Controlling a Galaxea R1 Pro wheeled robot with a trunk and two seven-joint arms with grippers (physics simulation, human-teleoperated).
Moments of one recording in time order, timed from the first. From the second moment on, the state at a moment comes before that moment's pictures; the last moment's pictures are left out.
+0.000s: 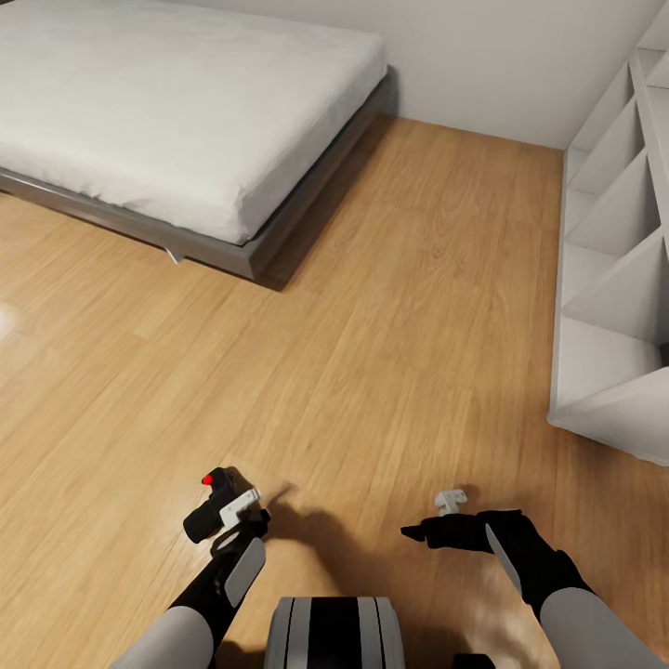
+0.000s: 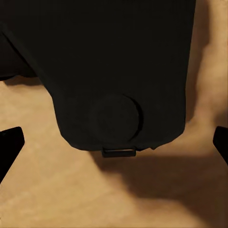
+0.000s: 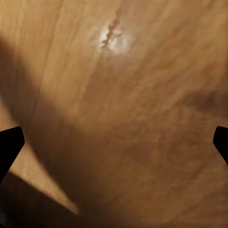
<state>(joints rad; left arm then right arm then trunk) -0.59 -0.16 -0.03 -0.51 0.49 -0.01 0.50 -0.62 -0.12 -0.03 -0.62 0.09 0.50 0.69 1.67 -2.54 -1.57</state>
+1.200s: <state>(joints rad) -0.59 -0.16 -0.03 -0.51 0.49 -0.12 0.50 -0.62 -0.11 -0.03 -0.62 0.09 0.50 0.69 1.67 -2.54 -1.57</state>
